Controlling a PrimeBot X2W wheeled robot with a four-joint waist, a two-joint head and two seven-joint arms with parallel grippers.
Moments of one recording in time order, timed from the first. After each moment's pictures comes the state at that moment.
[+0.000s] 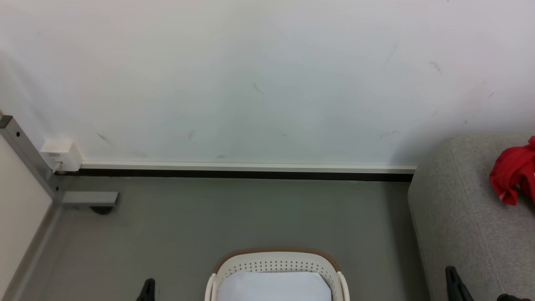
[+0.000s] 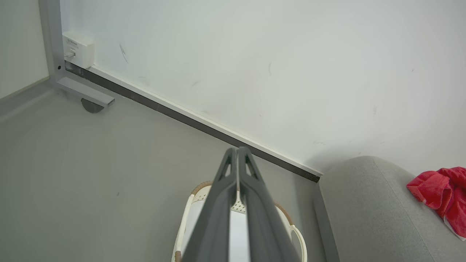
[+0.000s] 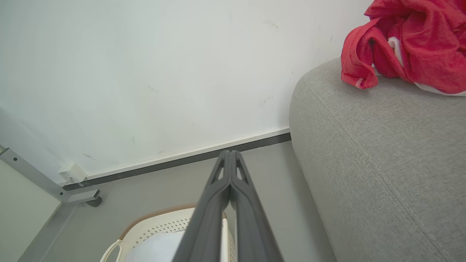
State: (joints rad) left arm 0.08 0.07 -0.01 0.29 -0.51 -0.13 -0.19; right arm 0.02 -0.04 0.00 0.36 0.45 0.13 -0.19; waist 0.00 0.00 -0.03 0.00
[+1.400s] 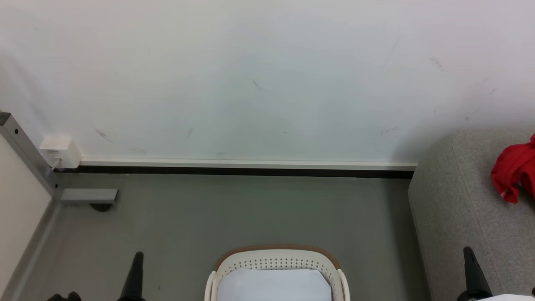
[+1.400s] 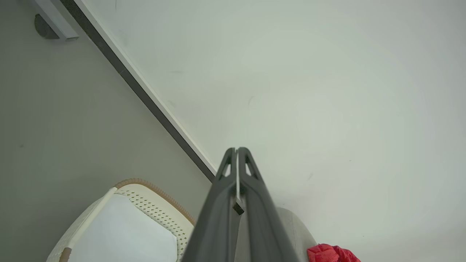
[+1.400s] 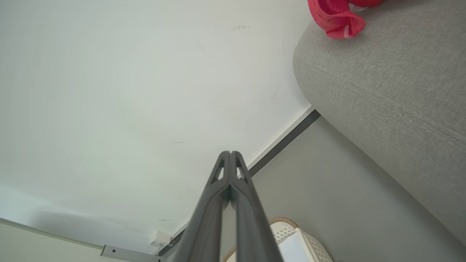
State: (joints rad) left arm -0.01 0.06 0.05 0.27 -1.06 -0.13 -0.04; right arm -0.04 -0.04 -0.05 0.30 1.03 0.13 -0.04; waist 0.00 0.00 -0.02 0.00
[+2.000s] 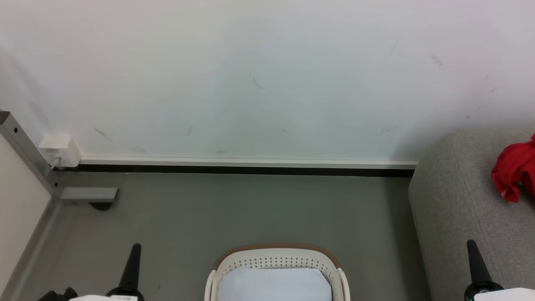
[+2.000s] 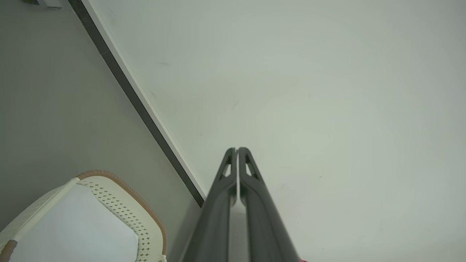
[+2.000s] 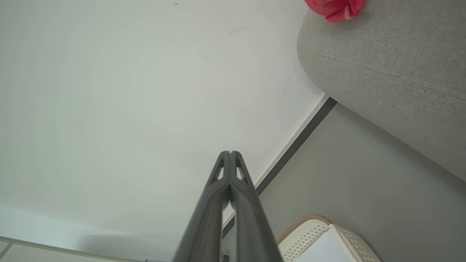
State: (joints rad) left arm -0.04 0.05 0.07 0.26 -1.23 -0.13 0.01; right arm -0.06 -0.04 -0.07 0.29 1.21 0.13 0.01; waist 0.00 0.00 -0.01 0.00
